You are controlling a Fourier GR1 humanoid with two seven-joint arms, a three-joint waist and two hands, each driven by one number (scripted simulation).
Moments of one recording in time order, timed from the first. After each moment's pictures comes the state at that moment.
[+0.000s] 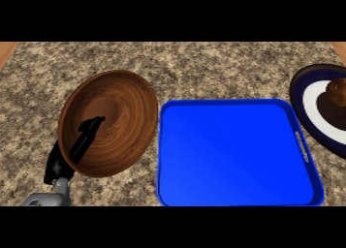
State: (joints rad) left arm -0.04 0.16 -0.07 -1.47 -0.02 0.18 0.22; right arm -0.42 -0.64 -0.27 -1.07 0.71 -0.08 -0.30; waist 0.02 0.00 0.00
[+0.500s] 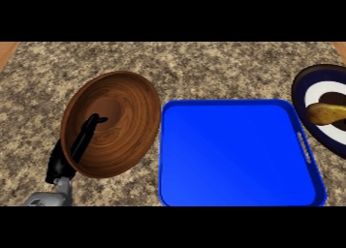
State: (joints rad) left arm -0.05 0.15 -0.07 -1.48 -0.03 0.18 0.23; right arm -0.54 -0.72 -0.22 -0.68 0.78 0.05 -0.45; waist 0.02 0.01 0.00
